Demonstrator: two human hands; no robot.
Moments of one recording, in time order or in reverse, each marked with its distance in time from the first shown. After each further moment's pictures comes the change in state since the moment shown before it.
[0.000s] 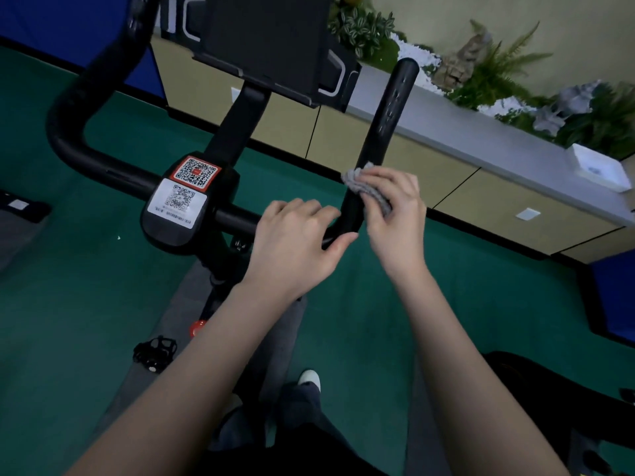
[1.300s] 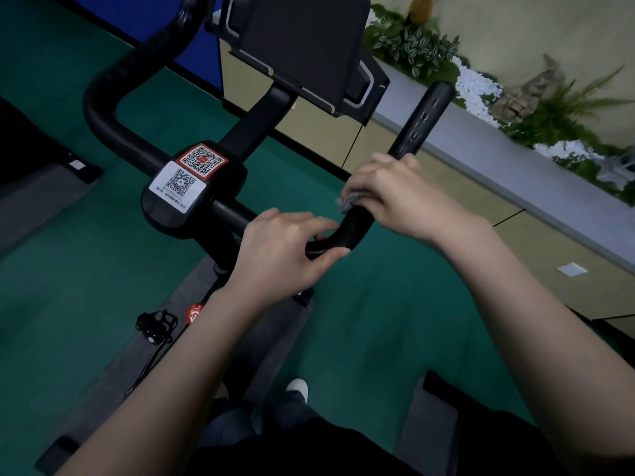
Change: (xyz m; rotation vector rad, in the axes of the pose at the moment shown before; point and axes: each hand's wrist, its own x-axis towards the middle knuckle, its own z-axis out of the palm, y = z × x) left_hand -0.001 0.007 0.006 -0.023 0.027 -0.156; right_hand 0.089 0.006 -0.020 -0.447 -0.804 -0.543
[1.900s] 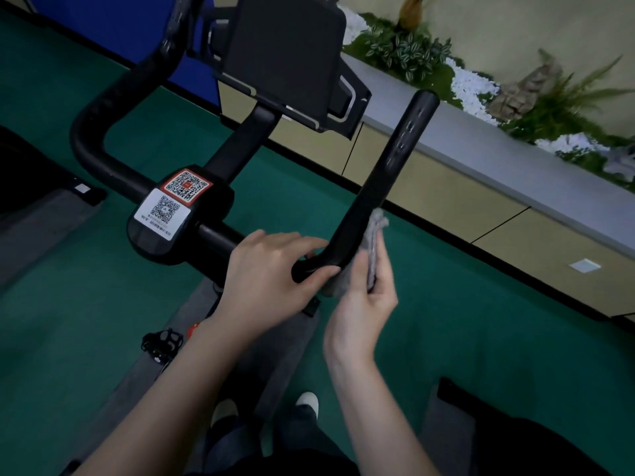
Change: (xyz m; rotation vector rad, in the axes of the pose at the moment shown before) left_hand 0.000 0.001 0.003 0.003 0.054 0.037; right_hand -0.032 -0.099 0.098 1.619 1.201 0.795
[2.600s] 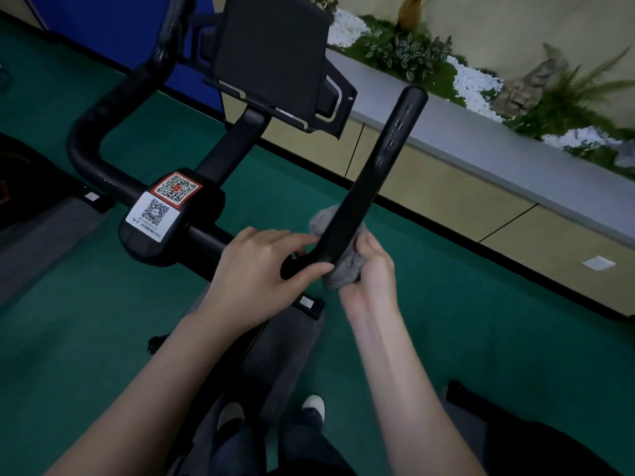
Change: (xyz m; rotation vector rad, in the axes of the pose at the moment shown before) left_hand 0.006 0.007 -0.008 0.019 -0.111 -0.017; right_hand 0.049 -0.021 -0.005 0.314 -0.130 0.609
